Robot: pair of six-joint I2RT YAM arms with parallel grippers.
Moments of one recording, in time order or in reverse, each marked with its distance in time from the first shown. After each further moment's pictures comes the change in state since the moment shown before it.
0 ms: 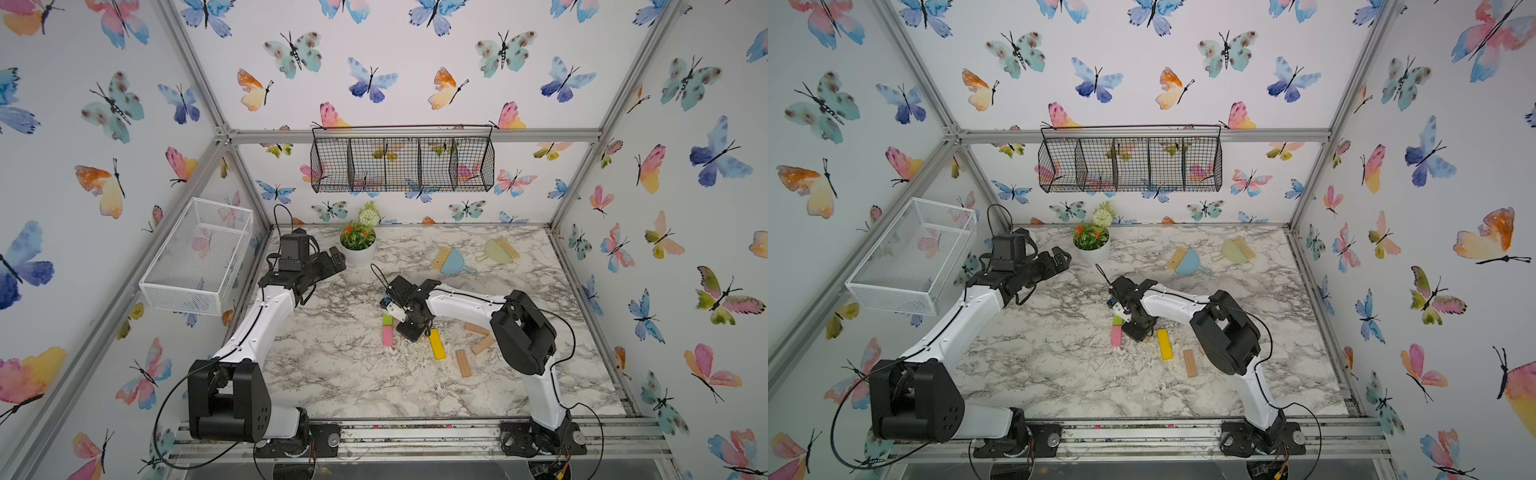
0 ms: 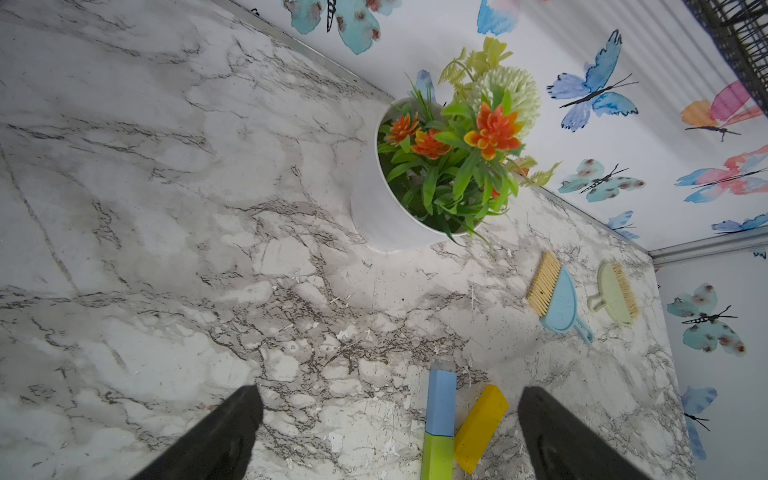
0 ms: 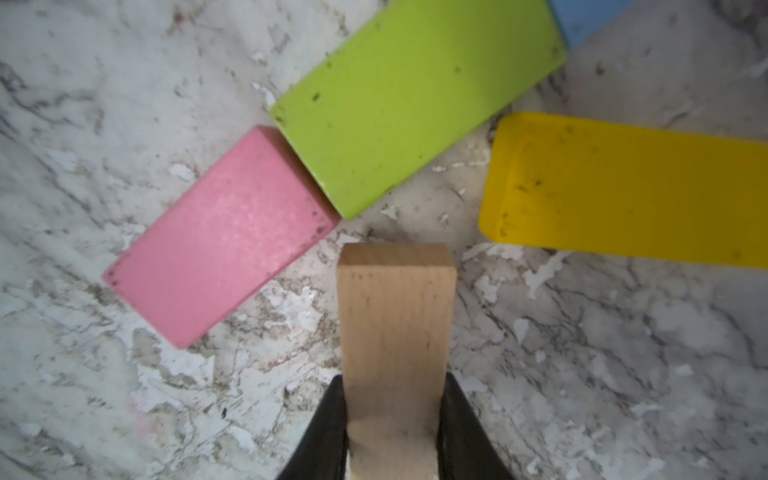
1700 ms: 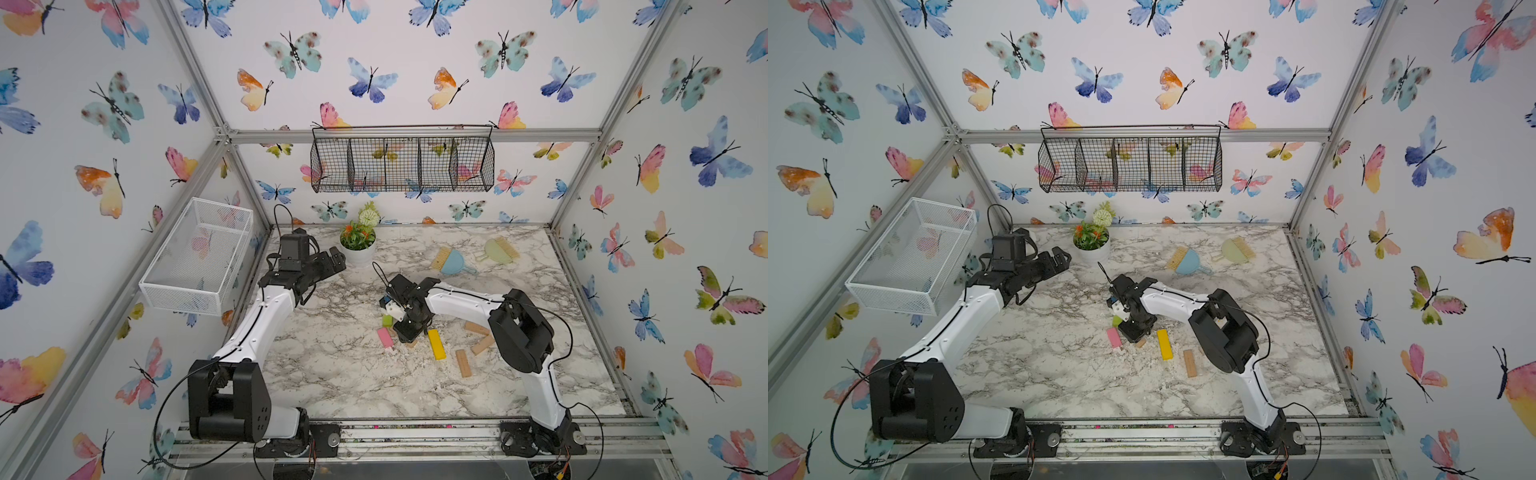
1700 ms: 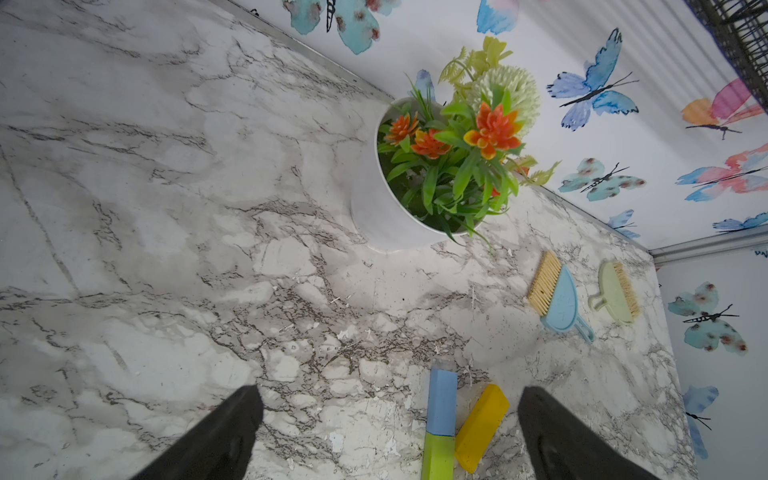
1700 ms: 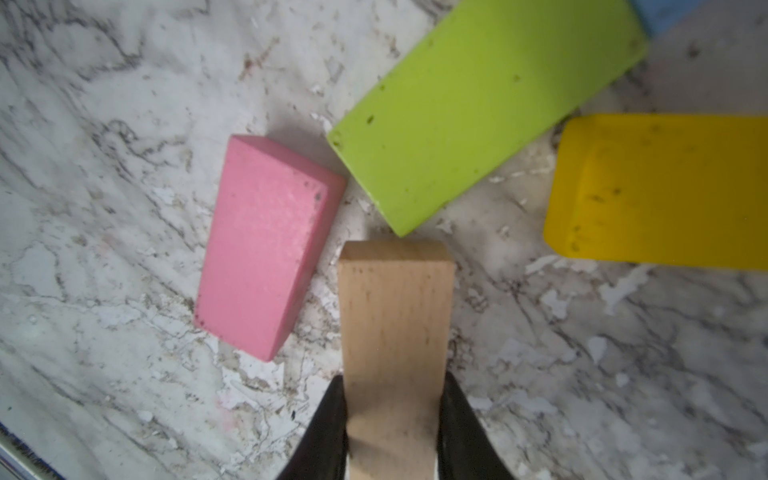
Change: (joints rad) left arm 0.000 0.000 0.000 0.000 0.000 0.004; right arm -0.025 0.015 0.015 -0.020 -0.131 0.105
